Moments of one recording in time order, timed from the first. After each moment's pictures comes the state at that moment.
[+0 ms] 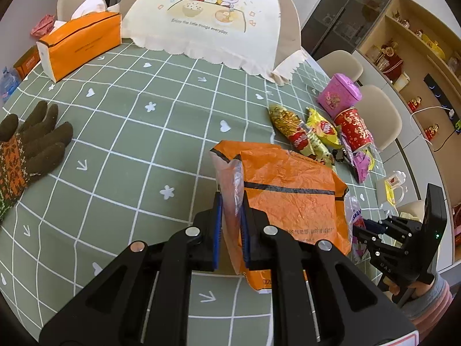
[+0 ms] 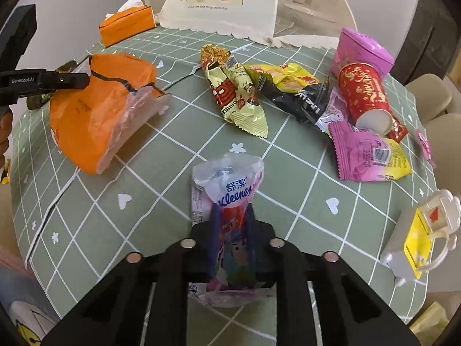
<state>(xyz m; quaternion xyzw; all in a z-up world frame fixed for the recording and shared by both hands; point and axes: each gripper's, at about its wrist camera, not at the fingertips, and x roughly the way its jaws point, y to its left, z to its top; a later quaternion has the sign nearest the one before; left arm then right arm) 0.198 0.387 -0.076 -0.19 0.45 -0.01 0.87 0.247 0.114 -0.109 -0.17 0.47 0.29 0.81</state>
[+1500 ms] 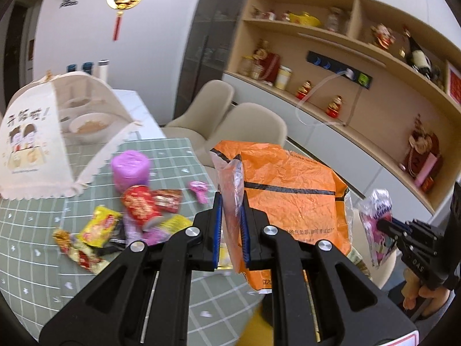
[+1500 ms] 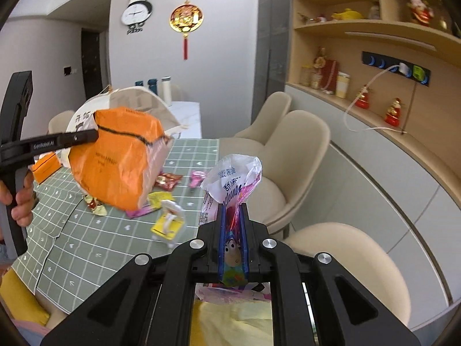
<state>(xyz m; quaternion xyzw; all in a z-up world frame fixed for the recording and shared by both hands) 0.237 0.050 0.107 -0.06 0.29 -0.21 0.93 0.151 -0.211 0.095 -0.03 0.29 0.05 0.96</state>
